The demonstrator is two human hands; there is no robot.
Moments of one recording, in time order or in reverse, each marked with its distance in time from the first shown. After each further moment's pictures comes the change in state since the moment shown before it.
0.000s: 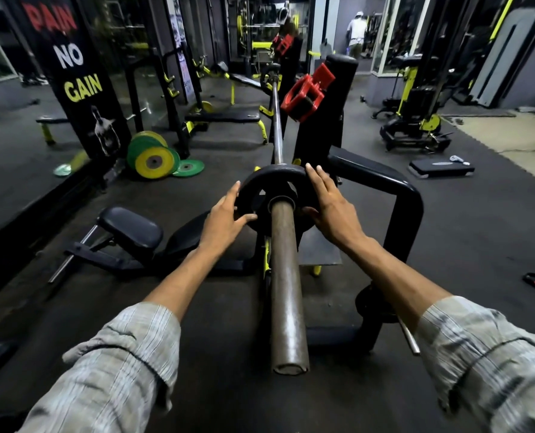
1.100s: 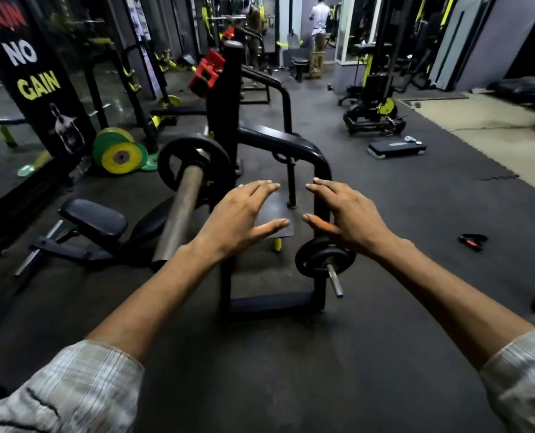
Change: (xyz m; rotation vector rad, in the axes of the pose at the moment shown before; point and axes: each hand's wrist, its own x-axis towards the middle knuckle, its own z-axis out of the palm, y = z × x) left_hand -0.176 0.272 0.050 0.293 -0.173 0.547; right_hand -0.230 0.094 -0.205 -0.193 -0.058 -0.084
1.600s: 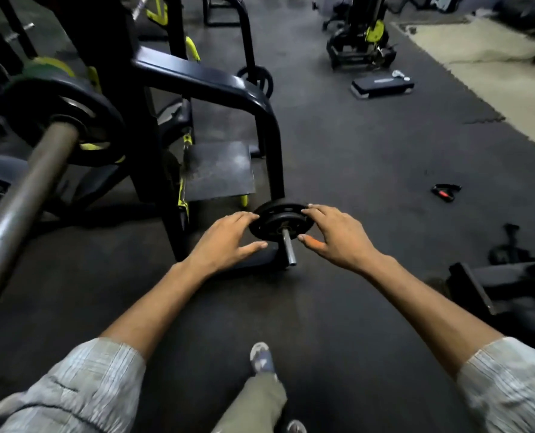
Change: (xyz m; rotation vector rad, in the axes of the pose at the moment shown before) left_hand 0.062 0.041 0.235 -0.173 -0.349 -0.196; right_hand -0.064 0.200 0.089 0.045 -0.360 0.204
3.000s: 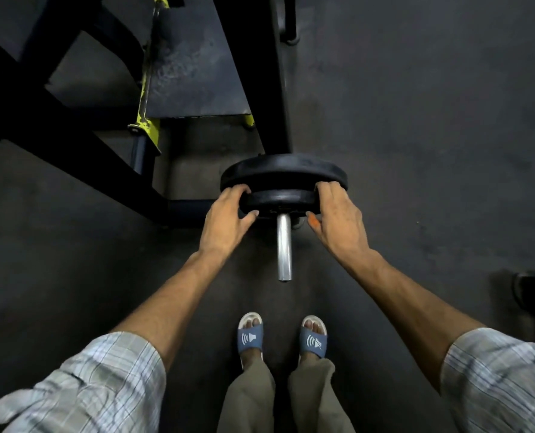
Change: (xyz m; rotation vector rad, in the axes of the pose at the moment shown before) left_hand 0.218 -0.149 0.331 -0.287 0.101 -0.584; right_hand 0.228 0.217 0.325 0.181 -0.094 0.105
